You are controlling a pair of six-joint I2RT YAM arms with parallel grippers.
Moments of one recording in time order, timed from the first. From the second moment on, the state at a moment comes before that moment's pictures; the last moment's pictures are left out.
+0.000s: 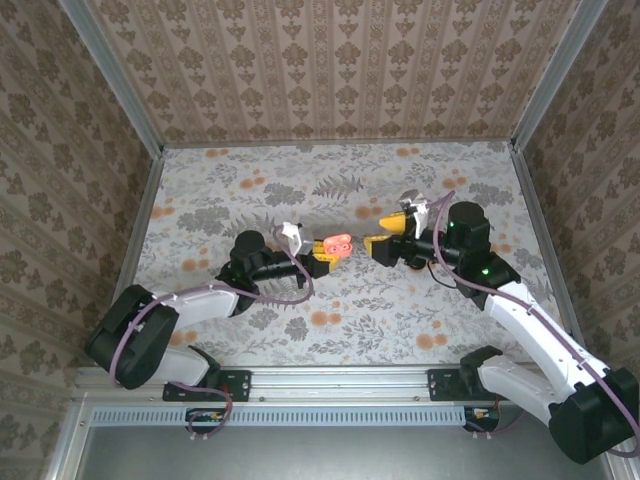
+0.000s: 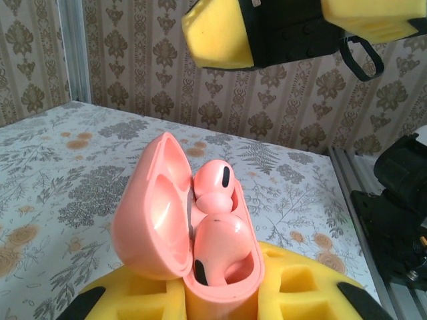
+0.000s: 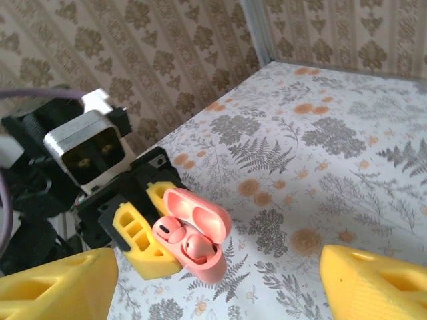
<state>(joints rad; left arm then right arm) -0.66 1.37 0.47 0.85 0.79 -0.09 0.34 0.96 0.73 -0.03 -0.67 0.15</state>
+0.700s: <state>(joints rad) -0.67 1.36 0.50 0.76 0.87 -0.01 0.34 1.05 0.79 -0.27 -0.80 -0.32</state>
